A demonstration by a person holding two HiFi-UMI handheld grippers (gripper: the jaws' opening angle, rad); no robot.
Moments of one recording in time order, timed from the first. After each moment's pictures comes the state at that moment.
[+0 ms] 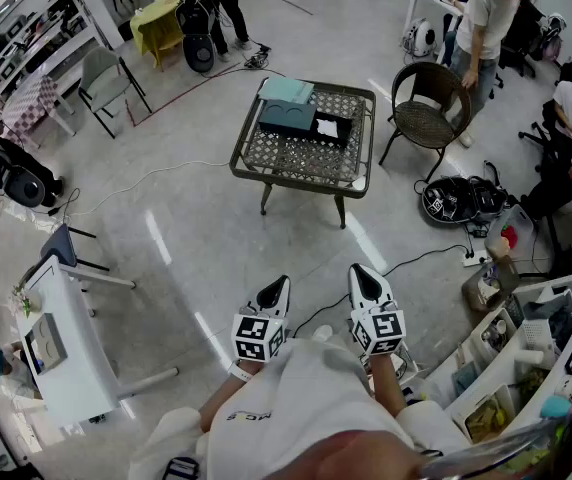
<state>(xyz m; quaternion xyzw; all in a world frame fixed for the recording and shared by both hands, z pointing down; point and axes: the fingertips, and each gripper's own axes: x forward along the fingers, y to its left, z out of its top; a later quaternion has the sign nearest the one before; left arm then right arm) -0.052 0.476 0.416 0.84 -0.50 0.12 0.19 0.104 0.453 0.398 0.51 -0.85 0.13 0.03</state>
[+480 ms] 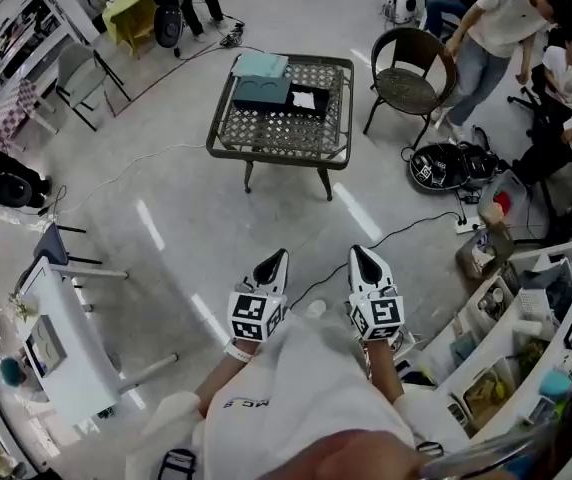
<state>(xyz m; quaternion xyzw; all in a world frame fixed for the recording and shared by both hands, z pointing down) 0.005 0.460 0.411 0.86 -0.48 0.12 0.16 0.161 0.462 0.409 0.55 -0.83 0.13 0.03</state>
